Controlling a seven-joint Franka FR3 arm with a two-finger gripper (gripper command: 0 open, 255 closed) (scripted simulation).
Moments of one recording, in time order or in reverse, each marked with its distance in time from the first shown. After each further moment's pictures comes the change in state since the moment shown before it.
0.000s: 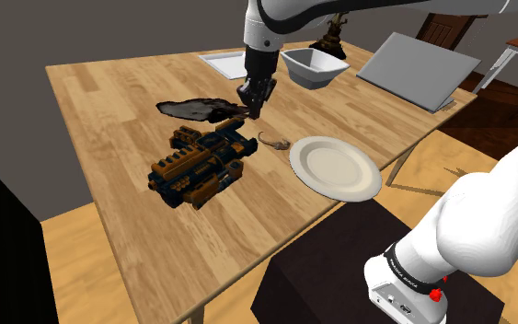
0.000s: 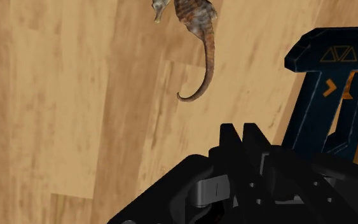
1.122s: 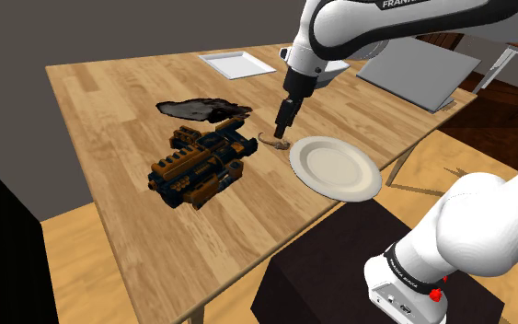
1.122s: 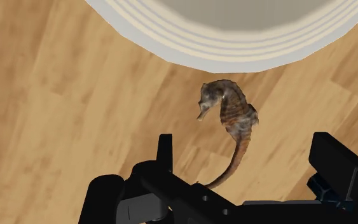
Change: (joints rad) arm -0.008 -0.264 -0.116 -0.381 0.146 0.155 -0.448
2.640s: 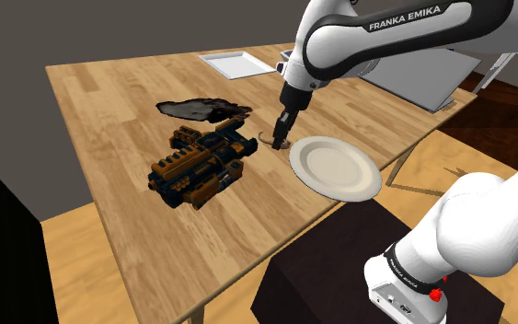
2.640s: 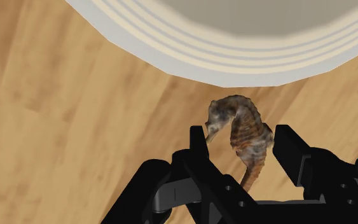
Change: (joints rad) arm 0.008 0.027 0.006 -0.063 0.014 0.093 -0.015
